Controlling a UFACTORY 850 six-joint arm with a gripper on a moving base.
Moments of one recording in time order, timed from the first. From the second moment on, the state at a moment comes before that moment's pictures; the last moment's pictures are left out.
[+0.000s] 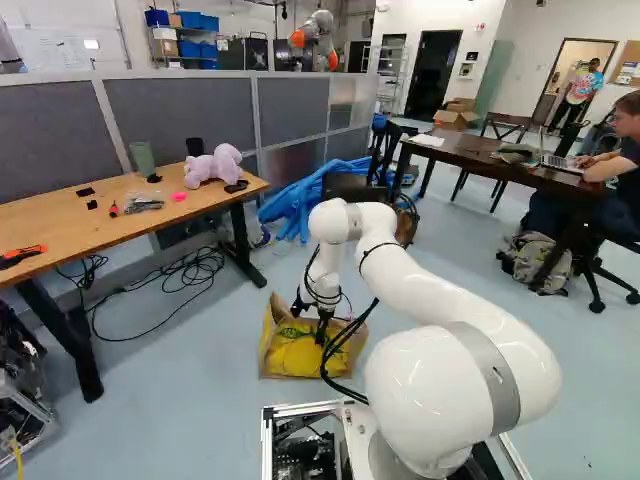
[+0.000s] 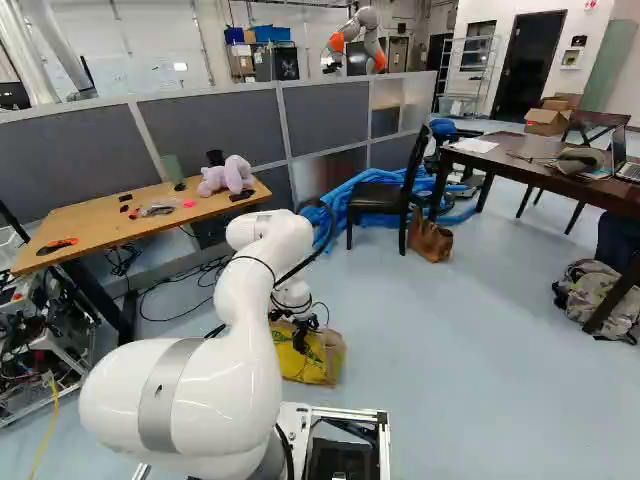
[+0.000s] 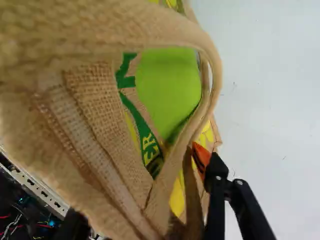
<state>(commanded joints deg) 4.6 -94.7 -93.5 0.0 0.7 -54.8</state>
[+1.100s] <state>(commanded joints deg) 4.6 -85.0 -83.9 0.0 0.7 -50.9</state>
